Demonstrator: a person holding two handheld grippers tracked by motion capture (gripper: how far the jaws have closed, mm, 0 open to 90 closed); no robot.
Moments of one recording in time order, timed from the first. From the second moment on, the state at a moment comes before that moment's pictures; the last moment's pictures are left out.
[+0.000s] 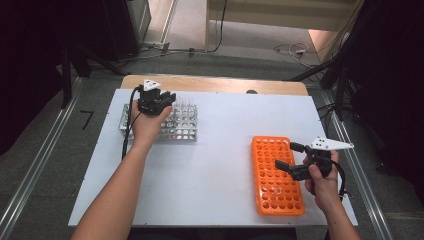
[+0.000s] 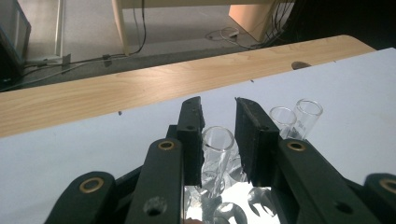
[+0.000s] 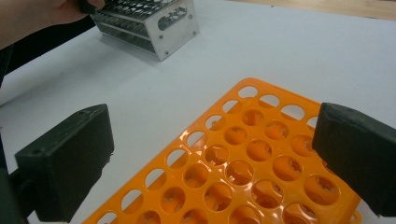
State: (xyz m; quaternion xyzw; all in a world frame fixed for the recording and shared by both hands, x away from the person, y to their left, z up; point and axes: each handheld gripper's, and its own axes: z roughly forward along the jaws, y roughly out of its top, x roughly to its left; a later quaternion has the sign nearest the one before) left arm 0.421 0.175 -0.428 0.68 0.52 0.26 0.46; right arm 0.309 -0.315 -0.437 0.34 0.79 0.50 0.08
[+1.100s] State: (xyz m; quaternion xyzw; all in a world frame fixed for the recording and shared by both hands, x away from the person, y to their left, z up) left arm 0.329 0.162 -0.422 0.70 0.45 0.21 0.52; right arm 0.299 -0.314 -0.434 0.30 0.81 0.51 0.05
